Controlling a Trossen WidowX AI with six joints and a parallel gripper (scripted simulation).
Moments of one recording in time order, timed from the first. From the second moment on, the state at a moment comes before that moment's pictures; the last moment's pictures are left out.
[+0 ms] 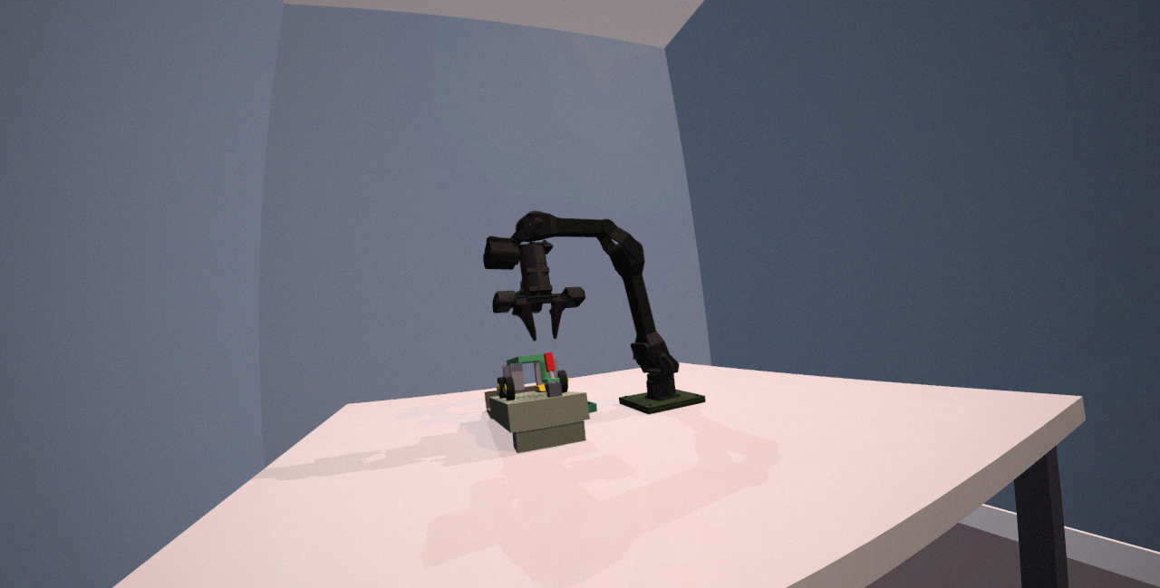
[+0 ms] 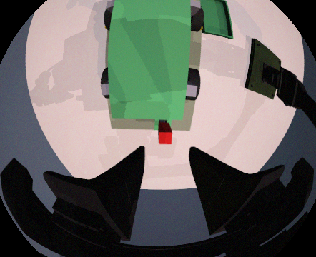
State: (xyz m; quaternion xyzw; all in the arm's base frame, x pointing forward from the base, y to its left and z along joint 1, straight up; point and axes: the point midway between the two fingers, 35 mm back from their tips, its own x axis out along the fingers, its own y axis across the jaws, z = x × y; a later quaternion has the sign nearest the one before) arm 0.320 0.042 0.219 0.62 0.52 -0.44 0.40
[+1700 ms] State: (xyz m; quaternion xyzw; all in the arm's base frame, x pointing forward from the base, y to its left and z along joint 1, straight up) arm 0.328 0.060 0.168 0.62 0.52 -0.44 0.39
